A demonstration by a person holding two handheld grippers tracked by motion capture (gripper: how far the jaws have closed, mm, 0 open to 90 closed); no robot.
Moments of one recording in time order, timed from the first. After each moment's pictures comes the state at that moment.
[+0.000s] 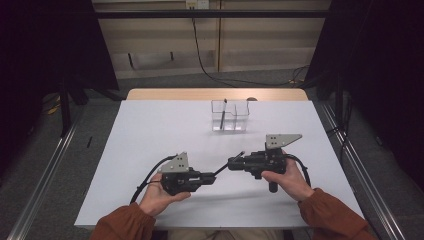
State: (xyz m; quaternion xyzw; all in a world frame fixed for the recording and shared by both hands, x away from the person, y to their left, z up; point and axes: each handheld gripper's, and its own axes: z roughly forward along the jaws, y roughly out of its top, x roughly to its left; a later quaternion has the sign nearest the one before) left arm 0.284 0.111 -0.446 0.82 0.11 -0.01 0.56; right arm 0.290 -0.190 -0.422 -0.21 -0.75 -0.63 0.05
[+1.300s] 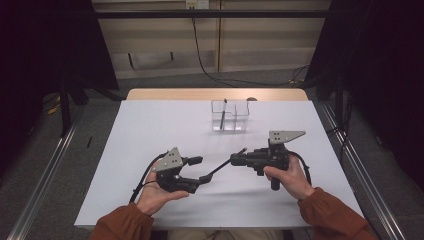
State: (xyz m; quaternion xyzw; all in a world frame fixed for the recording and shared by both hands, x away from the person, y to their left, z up) left arm 0.286 0.124 -0.441 0.80 0.19 0.06 0.57; right arm 0.295 -0.197 -0.417 -0.23 -0.74 -0.64 0.05
